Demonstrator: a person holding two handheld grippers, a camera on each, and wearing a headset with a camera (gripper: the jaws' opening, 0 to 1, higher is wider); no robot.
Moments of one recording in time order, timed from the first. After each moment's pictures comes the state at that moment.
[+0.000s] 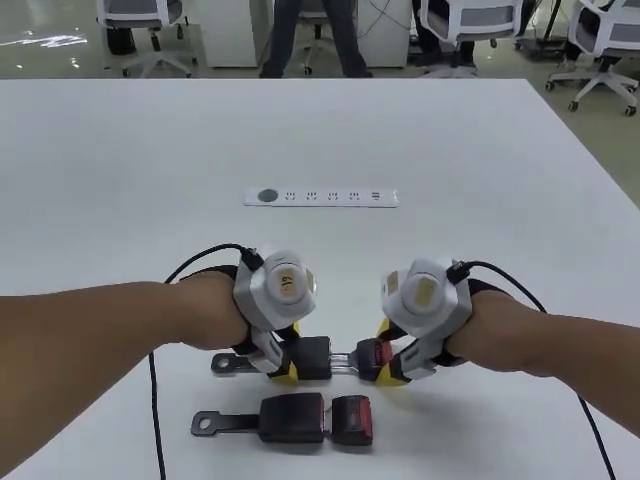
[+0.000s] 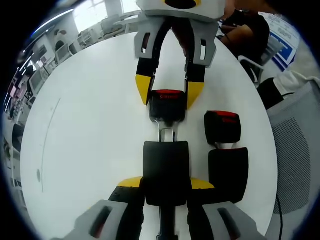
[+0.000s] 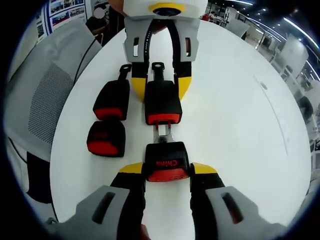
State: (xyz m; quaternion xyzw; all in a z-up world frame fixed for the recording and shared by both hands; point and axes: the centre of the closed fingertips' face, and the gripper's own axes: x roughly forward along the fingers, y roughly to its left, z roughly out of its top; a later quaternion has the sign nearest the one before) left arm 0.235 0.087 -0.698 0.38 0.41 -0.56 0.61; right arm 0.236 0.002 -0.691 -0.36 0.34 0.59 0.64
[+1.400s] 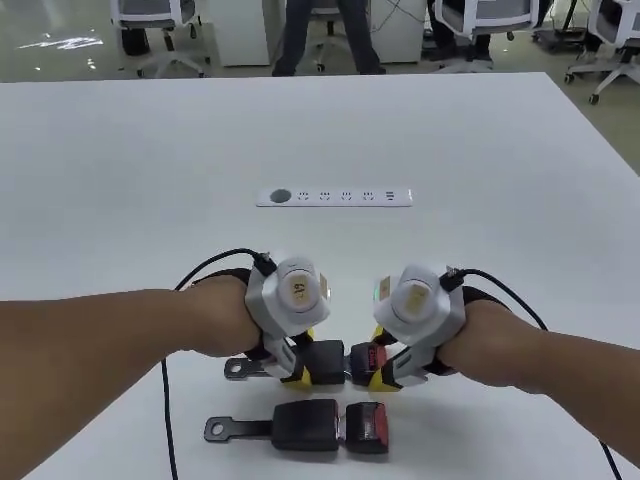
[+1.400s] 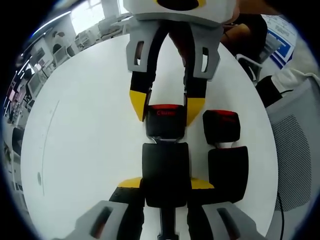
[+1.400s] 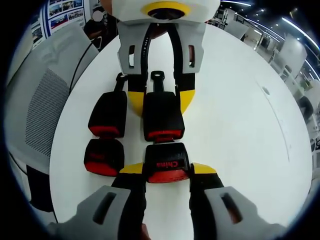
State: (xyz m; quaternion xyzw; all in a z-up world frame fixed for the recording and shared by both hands) left arm 0.234 0.087 -0.695 0.38 0.41 -0.57 0.60; right arm 0.235 0.026 -0.690 -0.35 0.34 0.59 0.65
